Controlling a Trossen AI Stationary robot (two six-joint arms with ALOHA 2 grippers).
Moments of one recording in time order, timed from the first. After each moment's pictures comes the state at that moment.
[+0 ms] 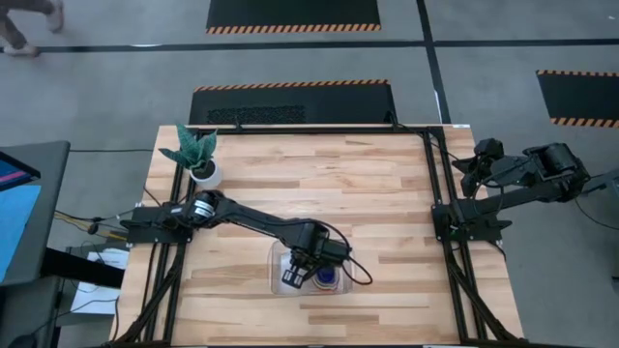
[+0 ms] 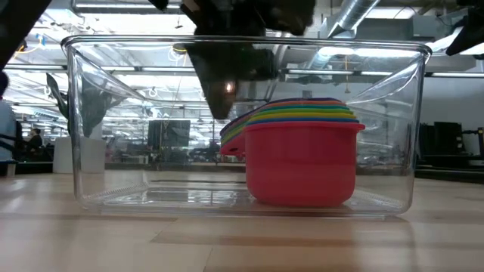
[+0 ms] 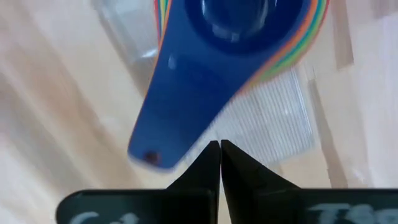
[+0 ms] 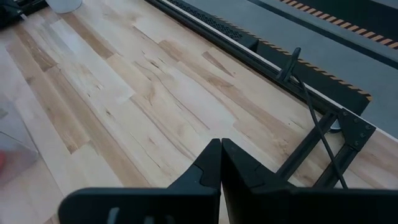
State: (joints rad) left arm -0.27 2.28 2.09 -1.34 0.06 0.13; right arm 0.18 0.36 1.05 -1.57 0.65 0.76
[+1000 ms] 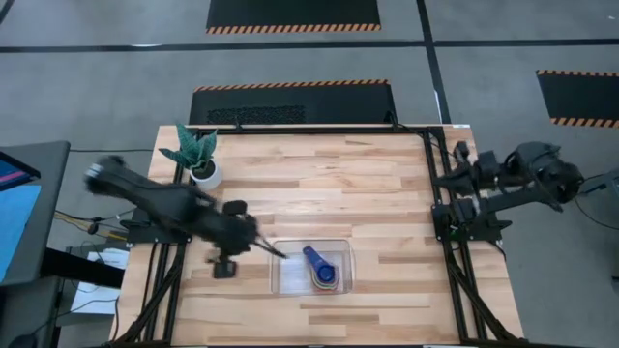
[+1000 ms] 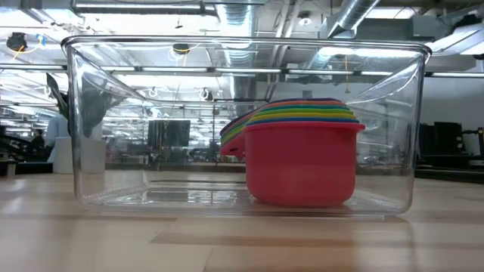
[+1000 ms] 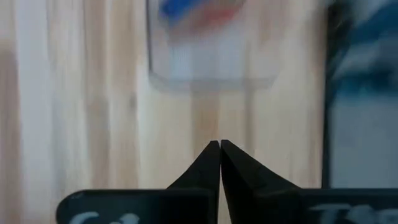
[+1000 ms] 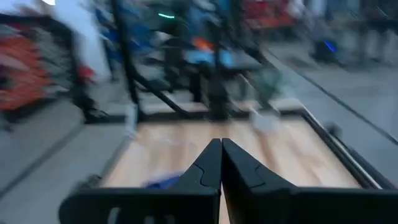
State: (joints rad) left arm -0.41 1.49 1.59 -1.34 -0.01 -0.43; right arm 0.18 0.32 0.94 -0.71 0.15 0.09
